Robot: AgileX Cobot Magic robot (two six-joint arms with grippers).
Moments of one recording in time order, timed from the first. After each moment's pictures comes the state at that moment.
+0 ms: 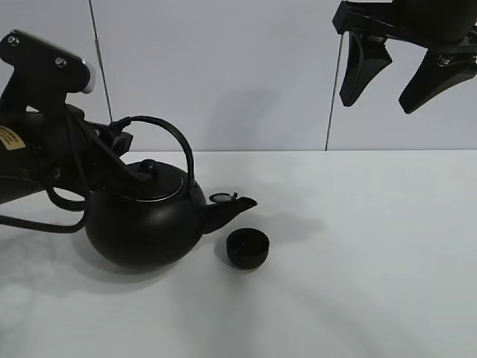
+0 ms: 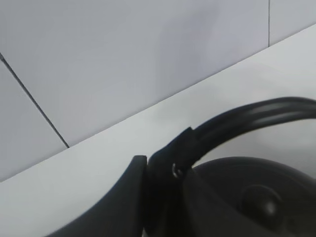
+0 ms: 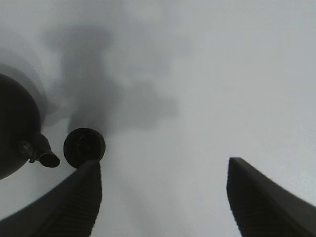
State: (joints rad) left arm -0.62 1.77 -0.52 -0.35 -0.94 0.46; right arm 0.26 1.60 -1.30 0.10 0.87 0.05
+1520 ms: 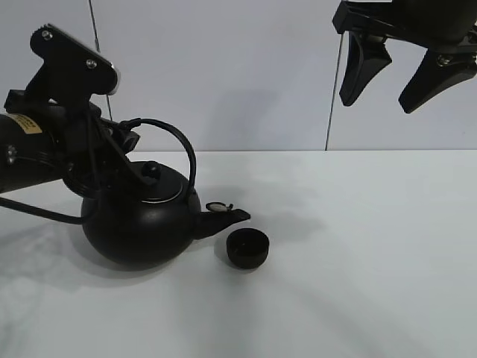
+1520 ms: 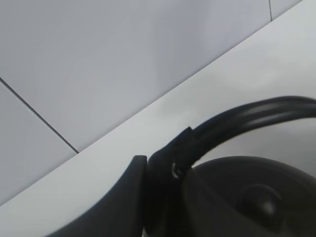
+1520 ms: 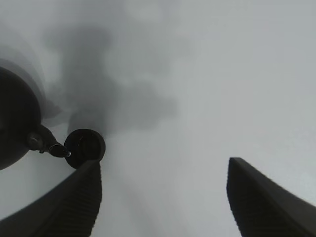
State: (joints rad) left arm -0.62 1.77 -0.59 -0.40 -0.83 0.66; right arm 0.26 1.60 -1.30 0.10 0.87 0.05
